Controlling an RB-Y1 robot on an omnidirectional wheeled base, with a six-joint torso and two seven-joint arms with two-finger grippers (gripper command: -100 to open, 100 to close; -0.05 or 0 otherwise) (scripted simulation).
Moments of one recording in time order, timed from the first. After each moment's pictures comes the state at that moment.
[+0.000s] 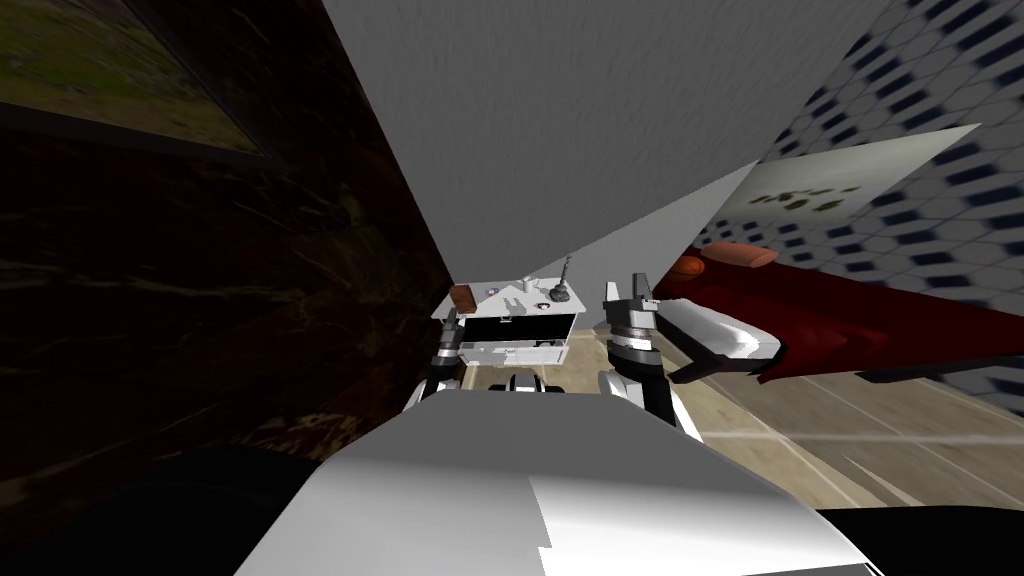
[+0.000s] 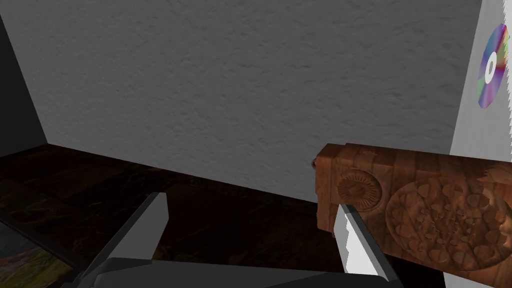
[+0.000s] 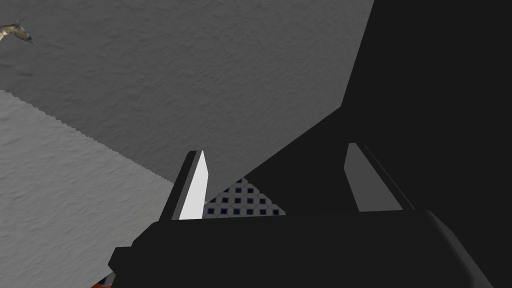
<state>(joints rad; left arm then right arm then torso) 0.43 0.19 -0.03 -1.84 -0.01 -0.61 0.07 0.50 0.02 0.00 -2.29 0.05 -0.51 -0.11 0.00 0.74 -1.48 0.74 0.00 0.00</state>
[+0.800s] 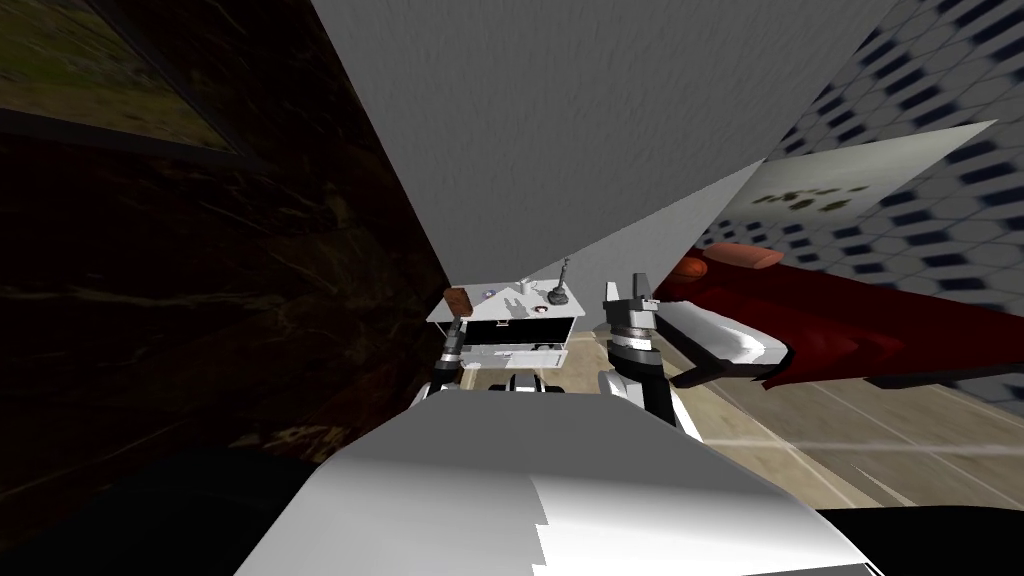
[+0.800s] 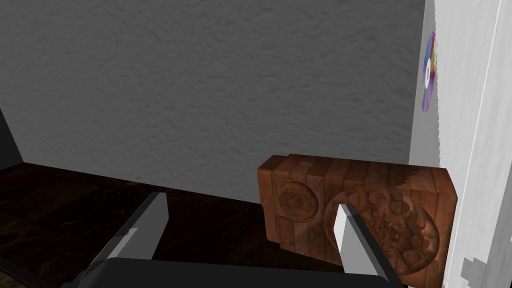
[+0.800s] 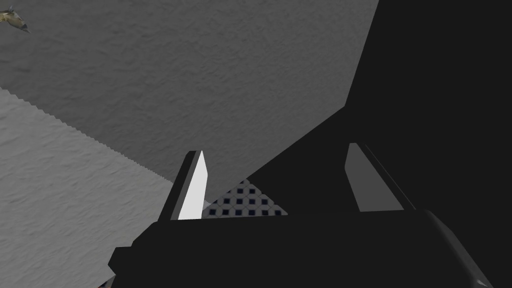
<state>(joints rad) 0.37 0.21 -0.03 -1.61 -0.02 -0.73 0.06 0.50 0.02 0.00 -2.29 0.05 -0.51 -0.11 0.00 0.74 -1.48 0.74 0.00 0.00</state>
